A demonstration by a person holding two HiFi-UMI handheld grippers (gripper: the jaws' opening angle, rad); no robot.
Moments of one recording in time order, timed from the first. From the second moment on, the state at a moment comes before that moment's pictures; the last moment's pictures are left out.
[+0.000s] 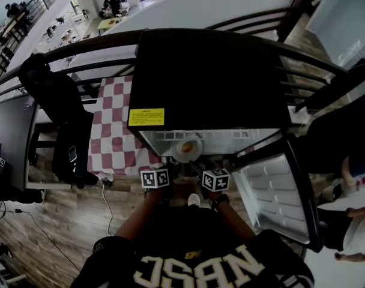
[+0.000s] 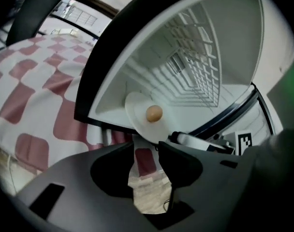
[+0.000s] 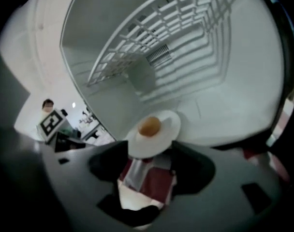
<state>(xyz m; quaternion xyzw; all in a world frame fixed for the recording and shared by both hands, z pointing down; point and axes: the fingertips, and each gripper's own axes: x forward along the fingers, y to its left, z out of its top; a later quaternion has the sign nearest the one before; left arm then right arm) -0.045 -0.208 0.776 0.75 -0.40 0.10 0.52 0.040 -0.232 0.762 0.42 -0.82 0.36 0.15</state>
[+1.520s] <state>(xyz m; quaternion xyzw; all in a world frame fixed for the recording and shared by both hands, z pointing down) -0.031 -0.234 0.794 0.76 -0.48 0.23 0.36 0.029 -0.248 0.786 0.41 -0.82 0.27 0.29</state>
